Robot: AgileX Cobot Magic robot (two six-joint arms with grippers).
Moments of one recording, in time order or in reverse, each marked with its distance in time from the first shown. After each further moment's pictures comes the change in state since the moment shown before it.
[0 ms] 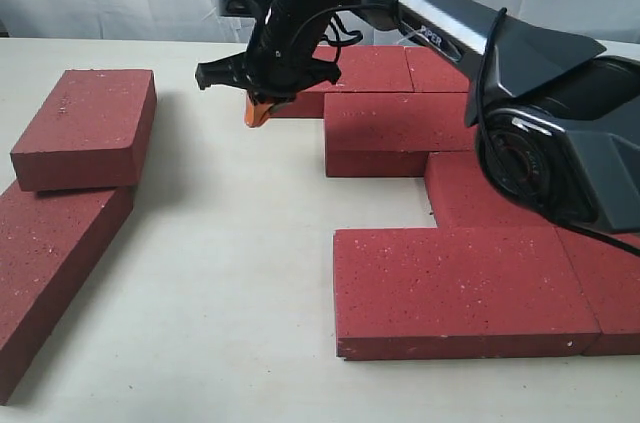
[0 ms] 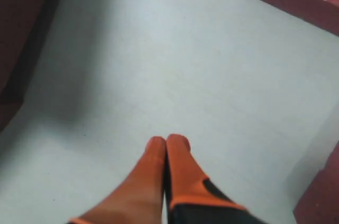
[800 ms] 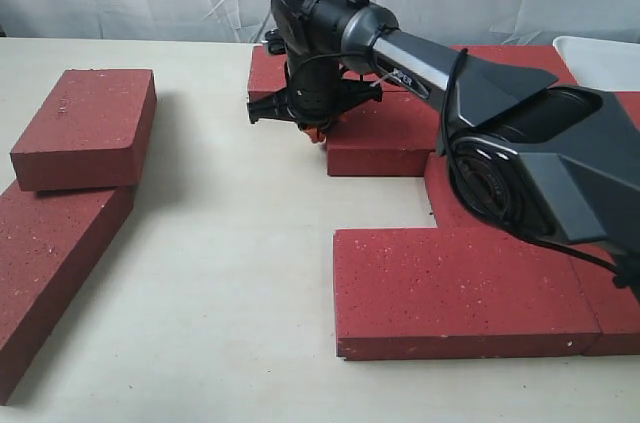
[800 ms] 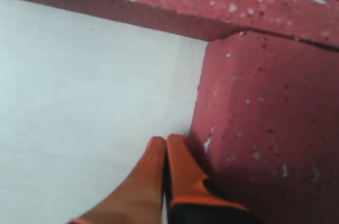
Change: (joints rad) left arm 0.000 0.000 0.000 0.000 0.000 0.000; right arm 0.016 0.111 -0.003 -0.466 -0.006 0.361
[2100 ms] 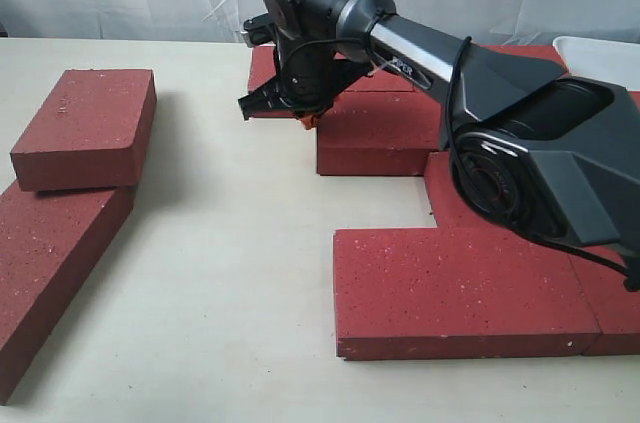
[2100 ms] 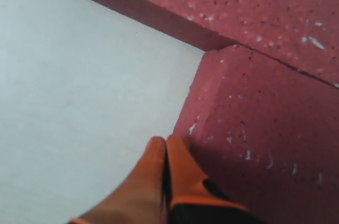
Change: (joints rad) left arm 0.000 0.000 0.000 0.000 0.000 0.000; right arm 0.022 -0.047 -0.004 -0.028 0.010 -0.164
